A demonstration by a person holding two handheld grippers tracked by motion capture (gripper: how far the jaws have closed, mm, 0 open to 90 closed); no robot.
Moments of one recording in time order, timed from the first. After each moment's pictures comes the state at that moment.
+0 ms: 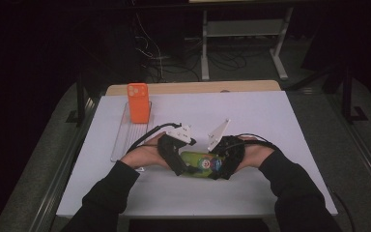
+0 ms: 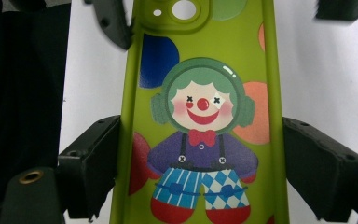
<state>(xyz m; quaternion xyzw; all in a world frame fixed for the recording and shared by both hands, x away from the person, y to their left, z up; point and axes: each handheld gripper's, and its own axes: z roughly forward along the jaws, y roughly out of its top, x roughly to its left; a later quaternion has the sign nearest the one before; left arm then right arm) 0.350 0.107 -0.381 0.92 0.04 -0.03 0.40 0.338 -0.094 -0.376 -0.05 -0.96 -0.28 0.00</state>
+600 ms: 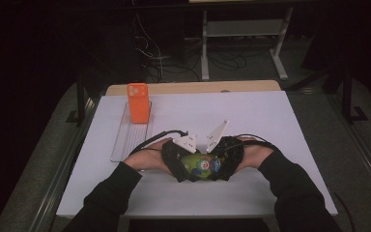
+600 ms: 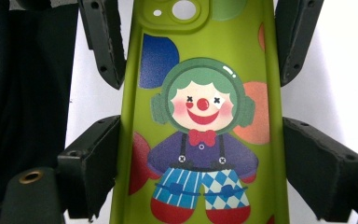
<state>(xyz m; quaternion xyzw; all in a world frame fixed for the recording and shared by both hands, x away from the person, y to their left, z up) 0.340 0.097 -0.390 0.93 0.00 -0.03 0.36 0.335 -0.091 -0.373 -0.03 -0.96 -0.28 0.00</state>
